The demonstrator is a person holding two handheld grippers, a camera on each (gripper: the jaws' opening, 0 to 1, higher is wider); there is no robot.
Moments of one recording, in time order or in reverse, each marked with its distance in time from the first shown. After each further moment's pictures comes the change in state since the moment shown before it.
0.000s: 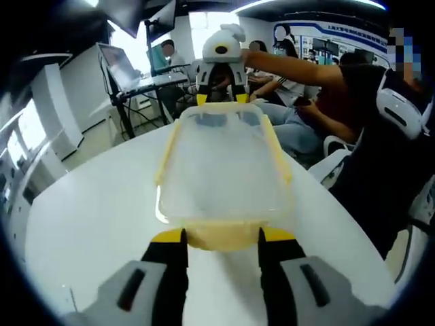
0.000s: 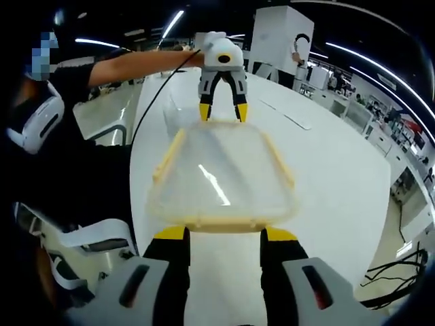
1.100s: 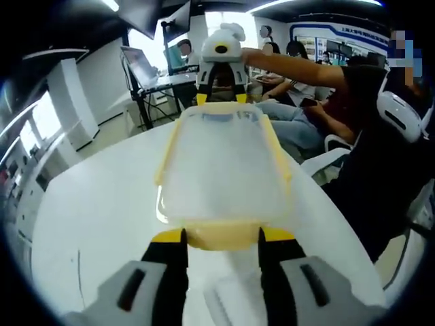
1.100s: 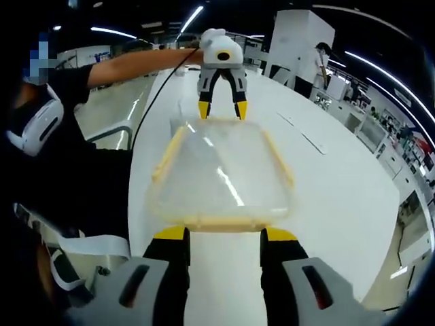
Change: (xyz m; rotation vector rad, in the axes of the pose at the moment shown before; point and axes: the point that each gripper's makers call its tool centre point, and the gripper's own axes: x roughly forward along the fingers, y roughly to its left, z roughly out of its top) left arm -0.063 -0.037 -0.033 -0.057 0.010 0.108; right arm 0.044 0.008 0.065 -0.100 0.016 0.059
